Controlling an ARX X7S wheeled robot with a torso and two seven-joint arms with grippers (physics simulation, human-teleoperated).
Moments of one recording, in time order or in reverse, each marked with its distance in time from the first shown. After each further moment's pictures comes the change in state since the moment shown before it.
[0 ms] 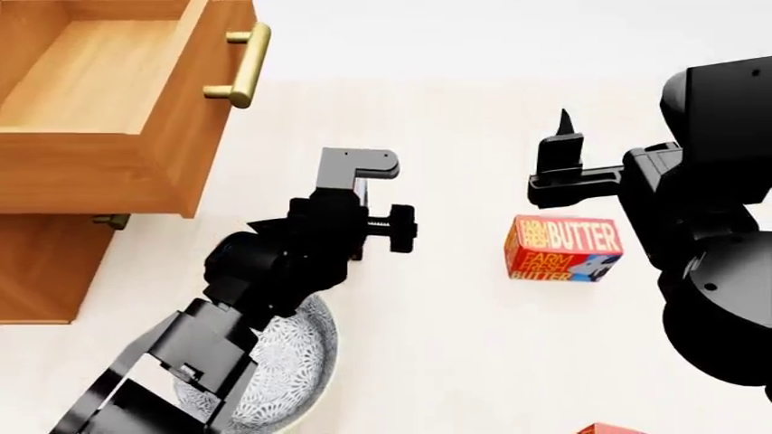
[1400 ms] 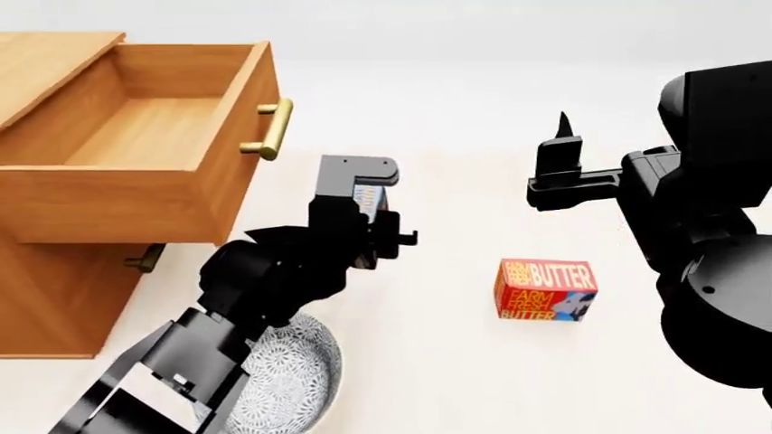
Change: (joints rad) left arm 0.029 -0.033 0.029 0.073 -0.059 -0.002 -0.040; right arm -0.007 0.011 -0.015 0.002 0.000 -0.027 0.001
